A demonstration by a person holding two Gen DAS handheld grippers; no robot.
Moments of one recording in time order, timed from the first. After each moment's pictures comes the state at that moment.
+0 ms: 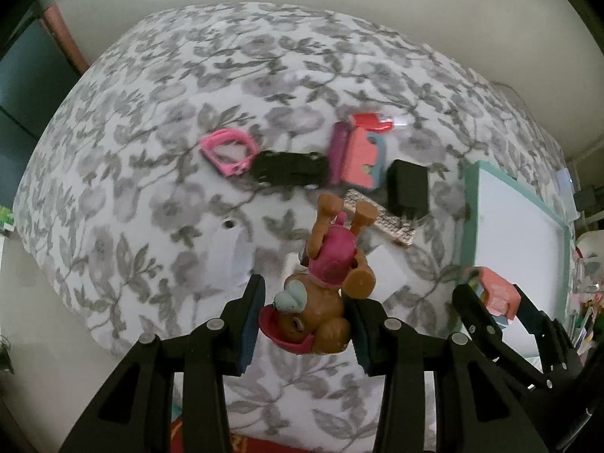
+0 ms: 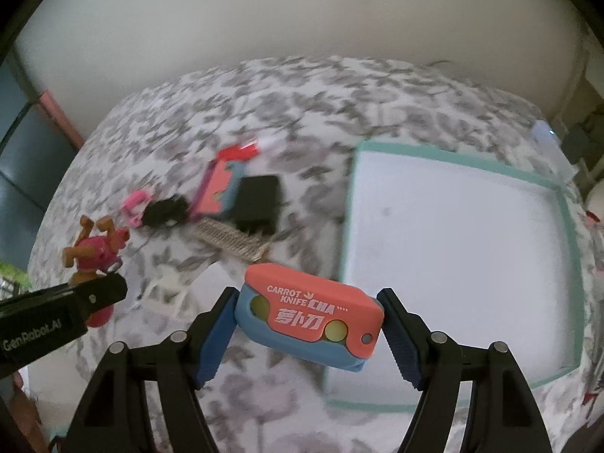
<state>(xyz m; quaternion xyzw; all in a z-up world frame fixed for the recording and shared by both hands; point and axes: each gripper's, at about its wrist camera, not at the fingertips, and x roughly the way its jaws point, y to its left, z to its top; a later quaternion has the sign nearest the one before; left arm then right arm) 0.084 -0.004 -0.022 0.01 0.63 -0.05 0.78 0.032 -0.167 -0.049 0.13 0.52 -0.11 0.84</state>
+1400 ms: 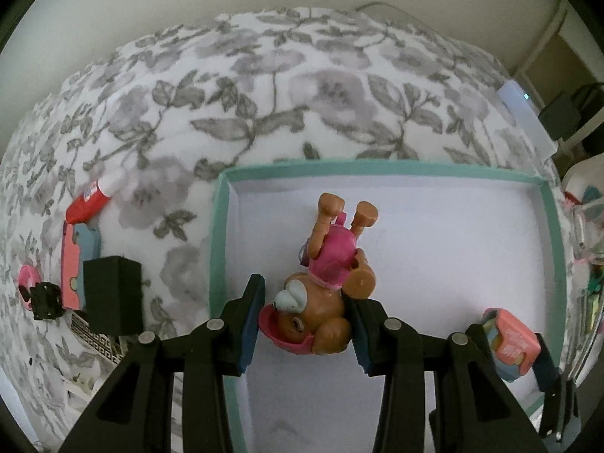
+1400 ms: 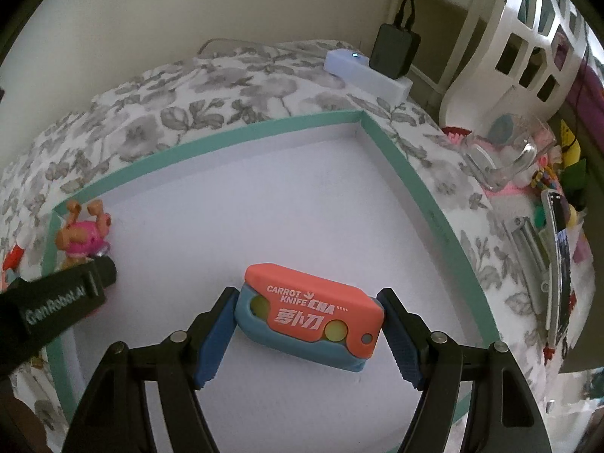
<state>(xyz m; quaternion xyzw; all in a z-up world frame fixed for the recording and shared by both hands) 0.117 -0.238 -0.099 0.13 0.61 -0.20 0.76 -0.010 -0.326 -0.100 0.17 0.51 -0.38 0.75</state>
